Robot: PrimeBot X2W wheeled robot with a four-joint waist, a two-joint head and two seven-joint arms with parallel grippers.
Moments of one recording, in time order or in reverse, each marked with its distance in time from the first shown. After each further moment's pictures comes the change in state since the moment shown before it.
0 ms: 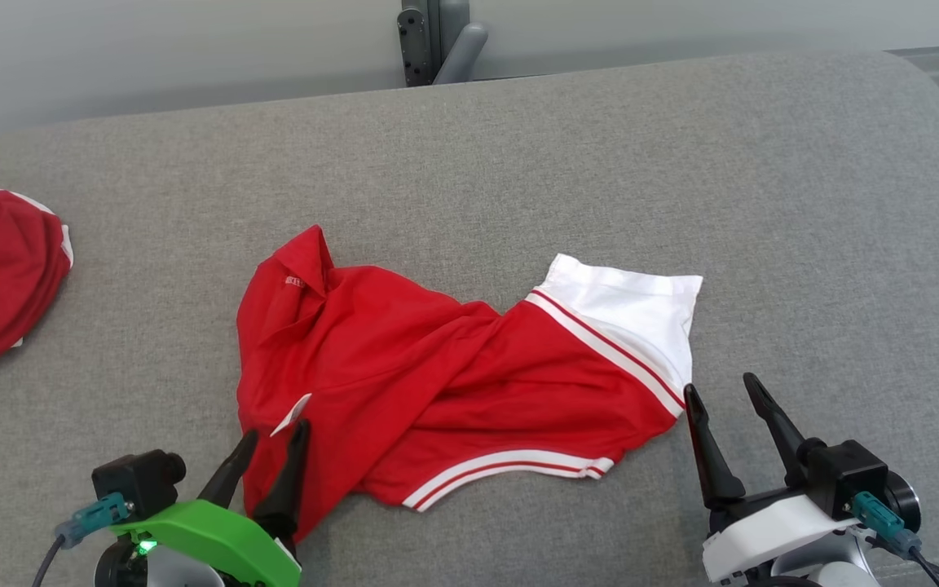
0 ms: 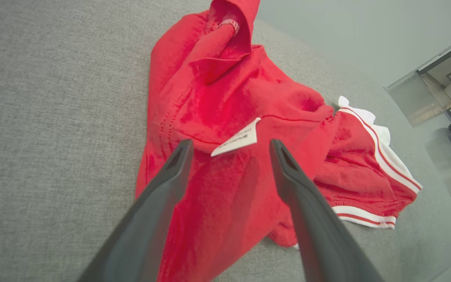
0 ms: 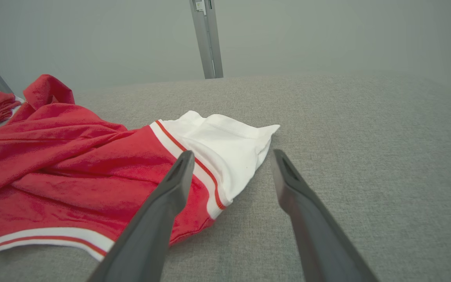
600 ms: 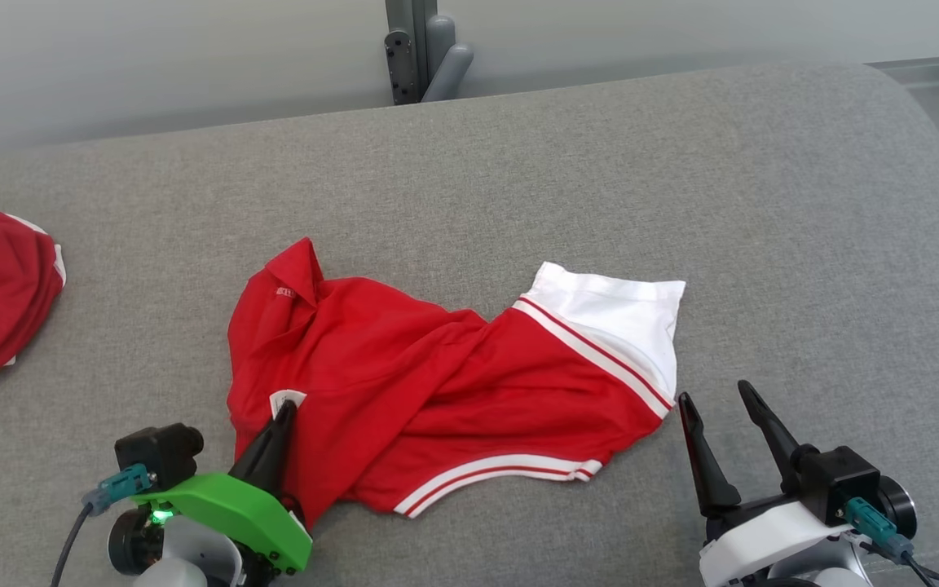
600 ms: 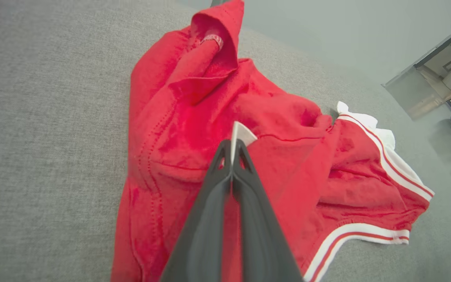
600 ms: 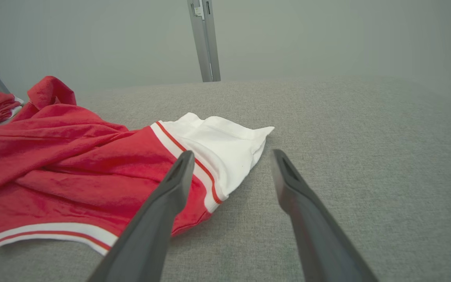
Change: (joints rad) left arm -0.108 -0.059 -0.041 0.194 0.029 -0.067 -0.021; right arm 0.006 0.000 0.009 0.010 -0.015 0.000 0.000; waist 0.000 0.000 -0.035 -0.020
